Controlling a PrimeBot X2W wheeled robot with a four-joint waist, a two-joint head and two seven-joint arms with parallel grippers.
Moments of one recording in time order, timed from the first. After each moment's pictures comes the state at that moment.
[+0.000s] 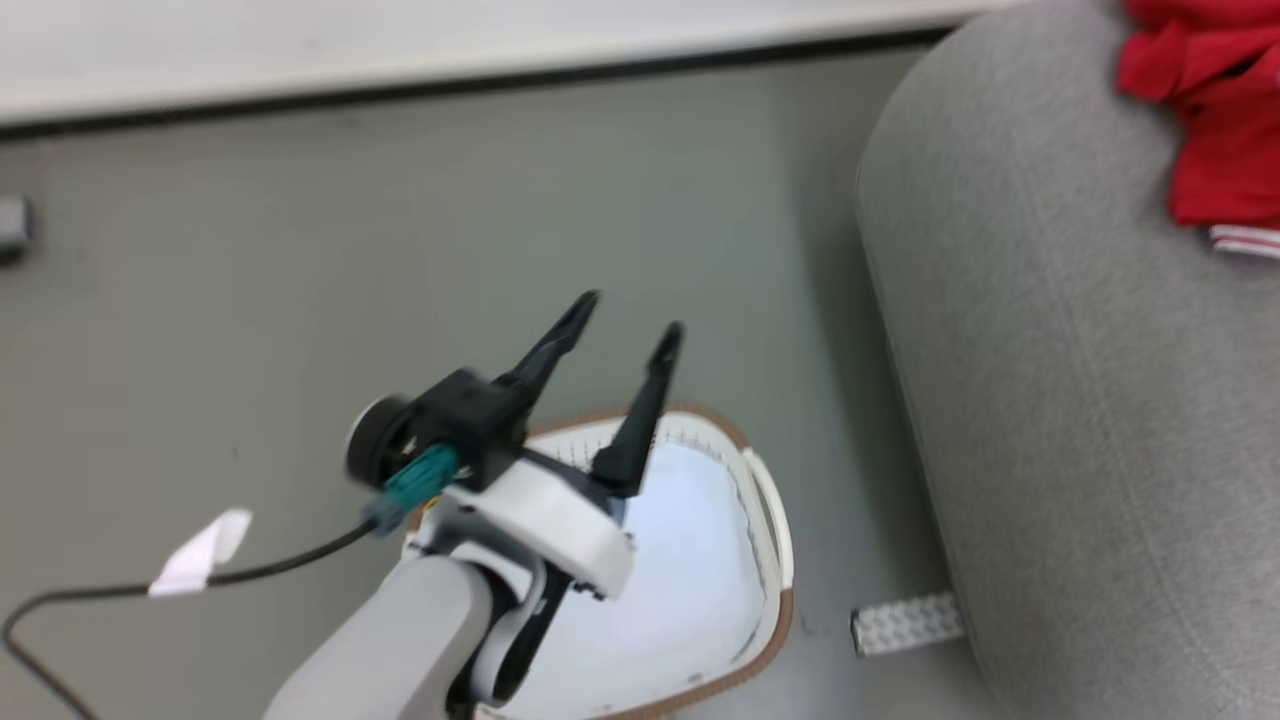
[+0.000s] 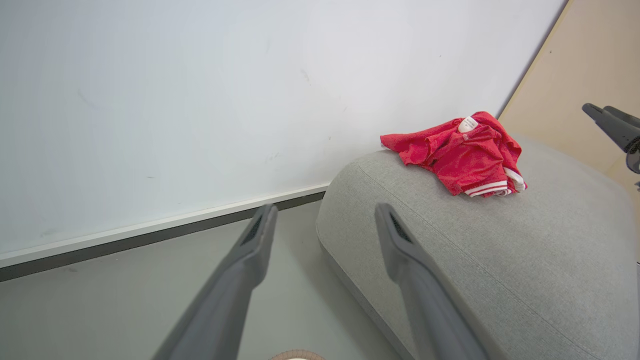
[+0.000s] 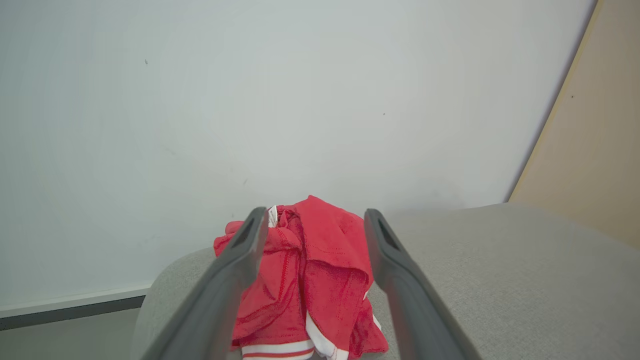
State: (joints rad) left arm -0.57 0.27 -0.68 0.00 -0.46 0.18 -0.06; right arm -0.71 -0.36 -0.28 0.64 0.26 0.13 -0.26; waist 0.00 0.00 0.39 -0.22
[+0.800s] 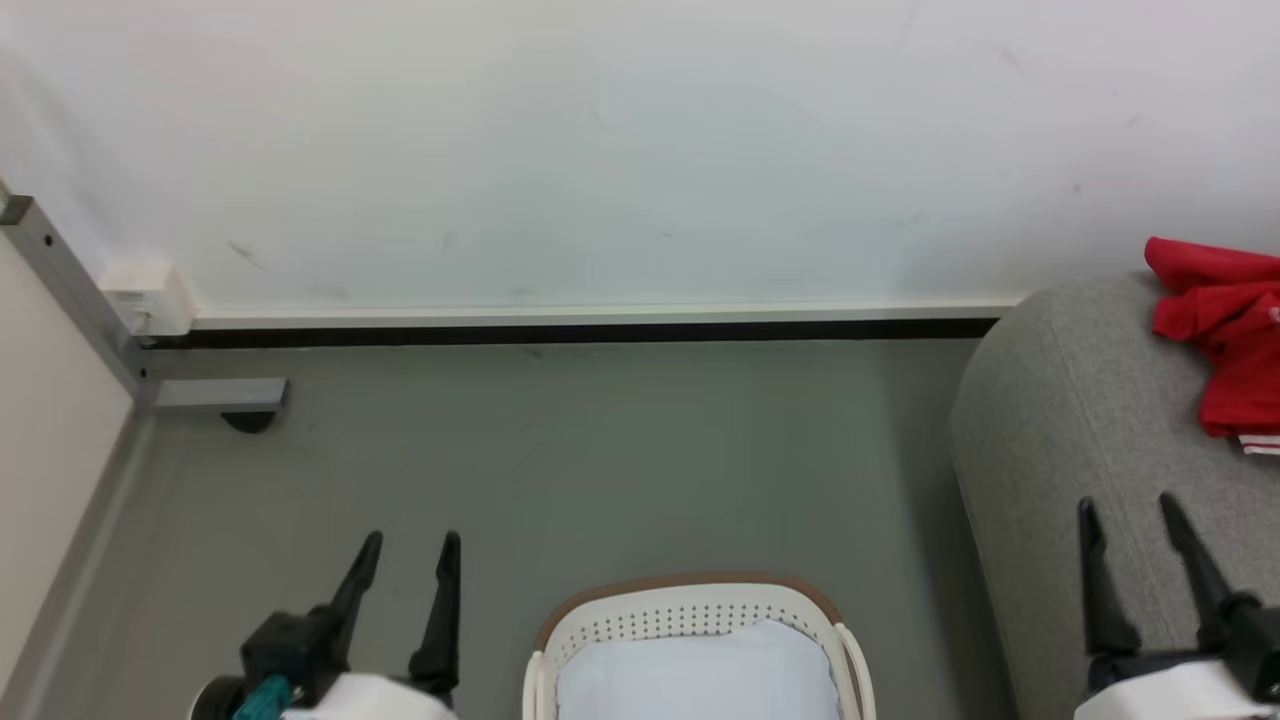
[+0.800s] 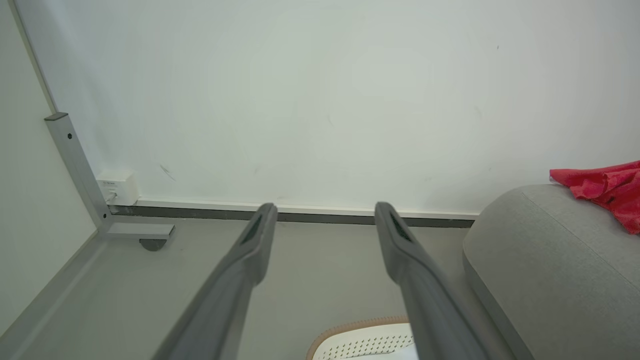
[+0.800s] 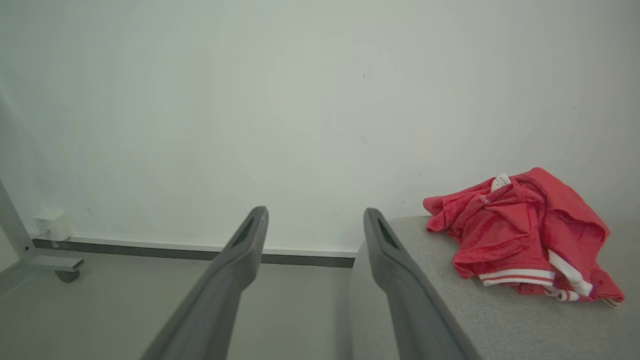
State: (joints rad) left arm -0.14 0.30 -0.42 0.14 -0.48 0.26 -0.26; right arm -0.14 -0.12 -0.05 0.26 0.19 0.13 -0.26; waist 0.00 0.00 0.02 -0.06
